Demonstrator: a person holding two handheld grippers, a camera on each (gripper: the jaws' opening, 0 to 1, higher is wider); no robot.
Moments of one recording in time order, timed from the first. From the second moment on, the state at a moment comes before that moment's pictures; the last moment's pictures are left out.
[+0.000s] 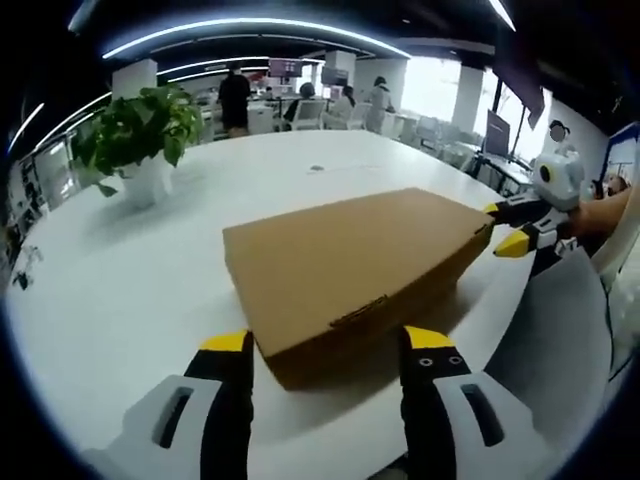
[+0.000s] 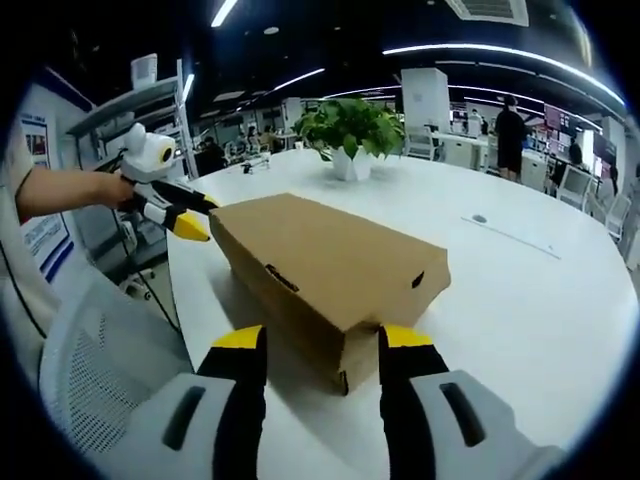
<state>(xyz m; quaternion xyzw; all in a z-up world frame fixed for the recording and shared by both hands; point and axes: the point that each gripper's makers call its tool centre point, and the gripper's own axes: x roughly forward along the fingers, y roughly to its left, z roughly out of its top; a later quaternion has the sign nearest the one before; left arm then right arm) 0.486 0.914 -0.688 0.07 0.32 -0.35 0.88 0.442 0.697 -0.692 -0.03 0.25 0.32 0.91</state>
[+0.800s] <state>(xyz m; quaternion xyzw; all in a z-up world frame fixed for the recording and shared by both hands) 0.506 0.909 -0.635 0.08 0.25 -0.35 0.90 0.459 0.693 -0.640 -0.03 0.19 0.32 0.93</state>
